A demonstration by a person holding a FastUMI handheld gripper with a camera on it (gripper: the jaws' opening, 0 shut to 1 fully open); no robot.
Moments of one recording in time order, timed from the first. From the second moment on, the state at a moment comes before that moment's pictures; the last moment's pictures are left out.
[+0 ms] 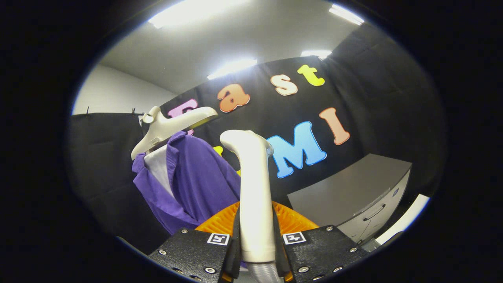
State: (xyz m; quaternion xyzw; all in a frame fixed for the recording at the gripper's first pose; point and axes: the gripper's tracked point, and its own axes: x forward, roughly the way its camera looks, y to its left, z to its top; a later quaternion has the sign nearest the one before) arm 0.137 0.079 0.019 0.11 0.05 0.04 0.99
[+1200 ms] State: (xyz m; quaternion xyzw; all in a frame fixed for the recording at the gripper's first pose) arm 0.112 0.153 -0.067 -0.12 0.07 0.07 0.99
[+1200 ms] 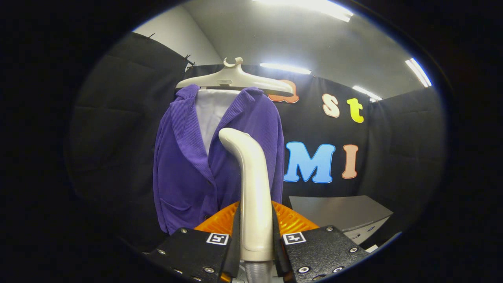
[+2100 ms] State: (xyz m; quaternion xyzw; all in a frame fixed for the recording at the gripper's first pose) arm 0.070 0.114 -0.197 -0.15 0.19 0.08 0.97
